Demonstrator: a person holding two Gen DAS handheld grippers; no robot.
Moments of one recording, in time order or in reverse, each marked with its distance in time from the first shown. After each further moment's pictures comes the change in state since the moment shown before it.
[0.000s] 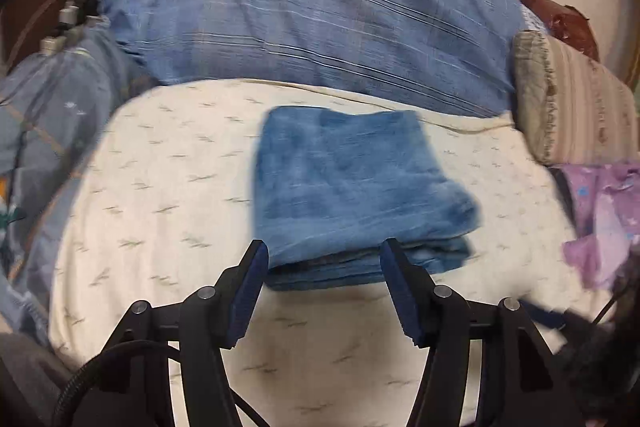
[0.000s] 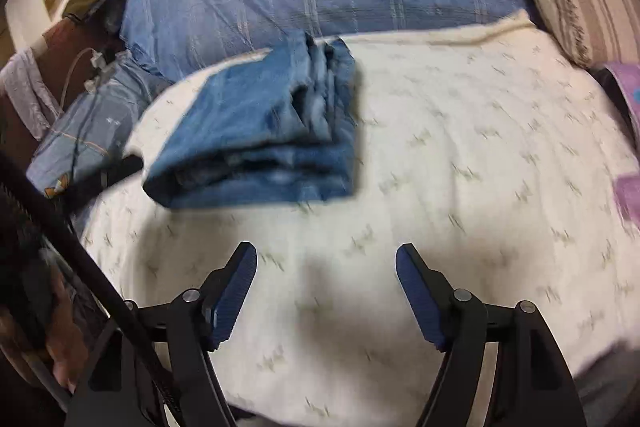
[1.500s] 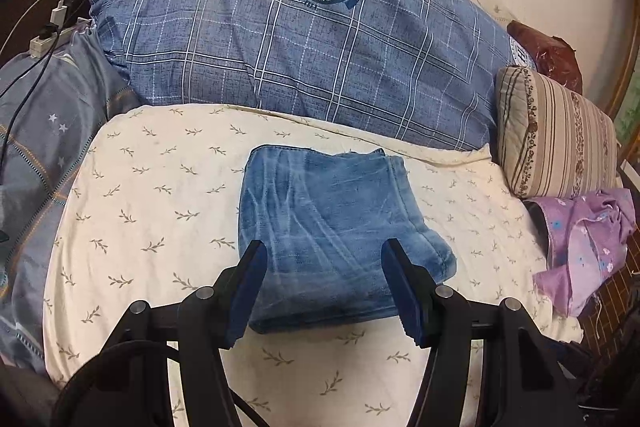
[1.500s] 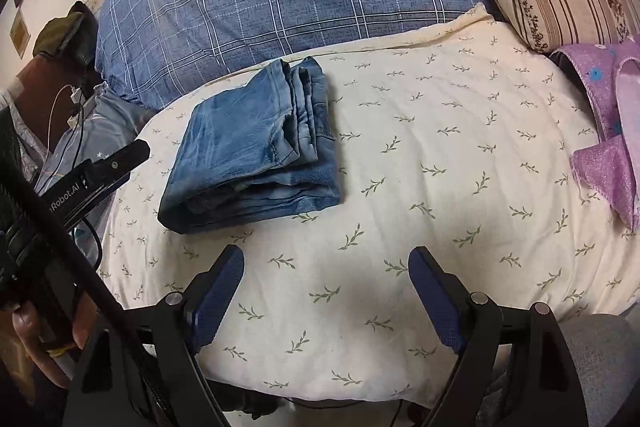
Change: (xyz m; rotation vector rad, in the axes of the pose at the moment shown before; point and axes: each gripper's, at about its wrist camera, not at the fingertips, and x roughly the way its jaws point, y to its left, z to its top) left arm 0.001 0.029 0.024 -0.046 -0.067 -0.084; right arm -0.039 0.005 0.016 0.131 0.003 -0.053
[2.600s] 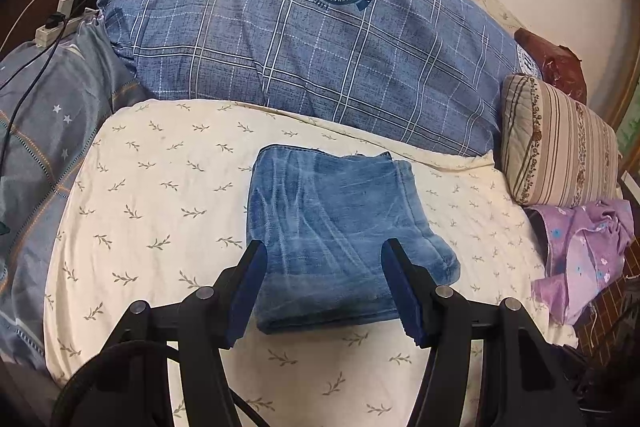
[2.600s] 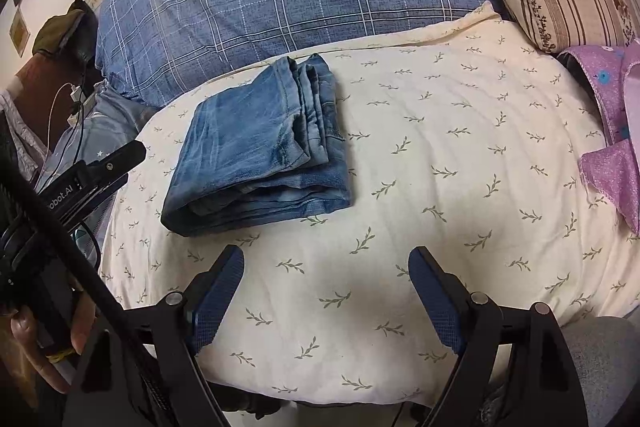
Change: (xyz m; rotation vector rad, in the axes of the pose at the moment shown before) left arm 0.001 0.011 0.005 -0.040 0.006 -0.006; right arm 0.007 0.008 0.006 -0.005 0.015 0.008
